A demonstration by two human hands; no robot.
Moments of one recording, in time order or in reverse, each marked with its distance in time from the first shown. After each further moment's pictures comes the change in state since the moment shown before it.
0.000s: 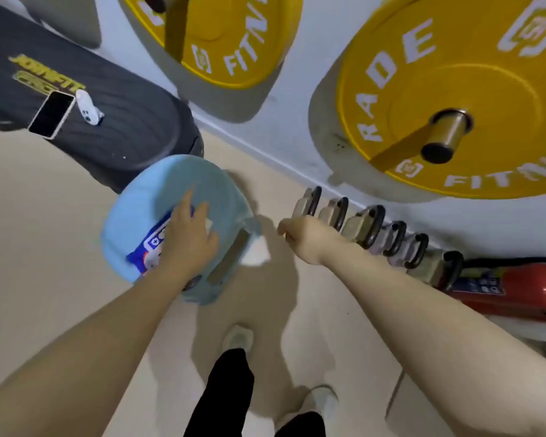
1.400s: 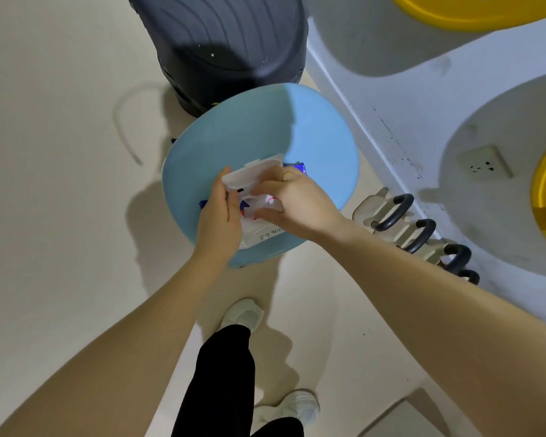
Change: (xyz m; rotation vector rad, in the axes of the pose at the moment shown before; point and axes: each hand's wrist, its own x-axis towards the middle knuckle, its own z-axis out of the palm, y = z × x) left_hand 0.015 -0.143 0.078 -0.933 0.294 -0.475; right_hand 0.186 -0.131 0.108 -0.032 0.038 -0.485
